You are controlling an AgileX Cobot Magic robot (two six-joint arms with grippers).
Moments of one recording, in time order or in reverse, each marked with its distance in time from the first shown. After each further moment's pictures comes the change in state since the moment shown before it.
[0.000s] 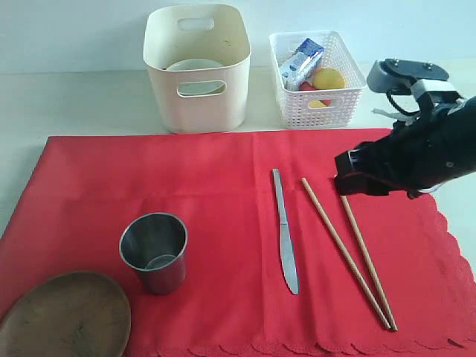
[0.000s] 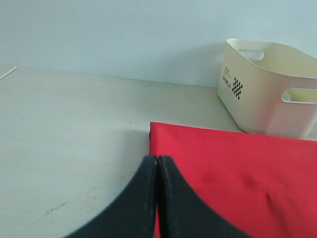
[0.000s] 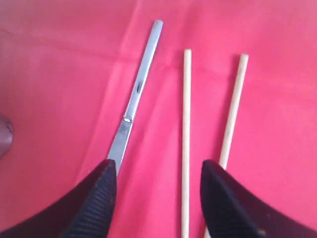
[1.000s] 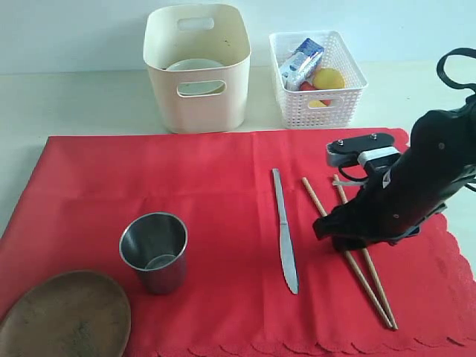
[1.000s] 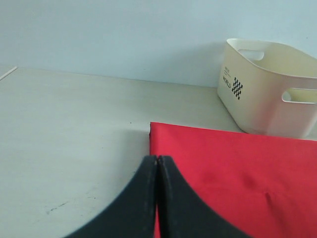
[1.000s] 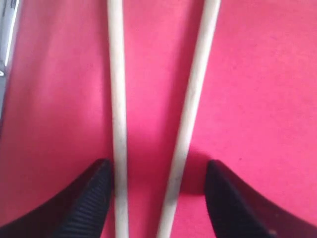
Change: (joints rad) left arm 0.000 0.000 0.000 0.000 0.000 0.000; right arm 0.128 0.329 -0.002 -0.487 -0.146 0.461
